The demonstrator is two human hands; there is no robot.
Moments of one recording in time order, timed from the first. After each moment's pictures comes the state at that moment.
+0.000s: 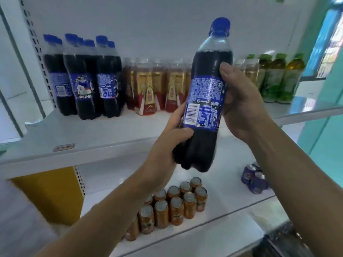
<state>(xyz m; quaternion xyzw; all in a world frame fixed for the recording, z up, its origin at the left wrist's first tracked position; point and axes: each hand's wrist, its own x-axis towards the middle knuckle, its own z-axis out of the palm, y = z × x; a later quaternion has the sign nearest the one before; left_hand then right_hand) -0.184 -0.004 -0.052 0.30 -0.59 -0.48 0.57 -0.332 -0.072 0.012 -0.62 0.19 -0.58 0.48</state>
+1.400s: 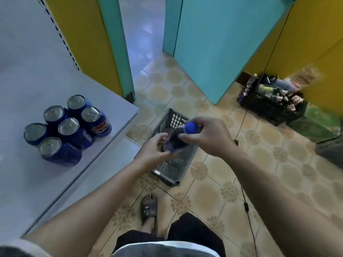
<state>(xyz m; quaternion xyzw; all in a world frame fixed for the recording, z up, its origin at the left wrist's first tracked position) -0.804 -0.358 -0.426 0.44 -0.68 -0.58 0.07 -0.974 -0.290 -0.328 -0.50 0.79 -0.21 0.27</state>
